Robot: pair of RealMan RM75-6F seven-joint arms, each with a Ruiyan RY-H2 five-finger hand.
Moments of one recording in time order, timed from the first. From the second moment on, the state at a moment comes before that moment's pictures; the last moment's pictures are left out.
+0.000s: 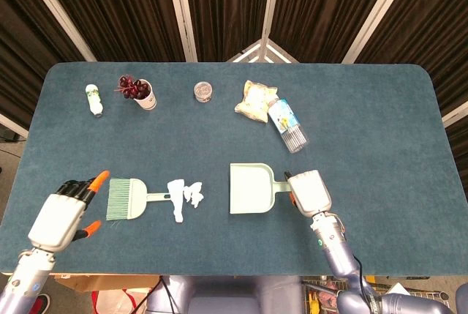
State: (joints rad) left arm -0.18 -1.15 -0.04 -1.88 1.63 1.34 0.41; right arm 0.51 -1.60 0.15 -1.61 -1.21 1.19 -0.82
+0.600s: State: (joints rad) left arm -0.38 -1.39 -0.15 -1.86 1.26 1.15 0.84; right arm 0.53 -1.59 0.13 -1.57 -1.21 1.20 -0.86
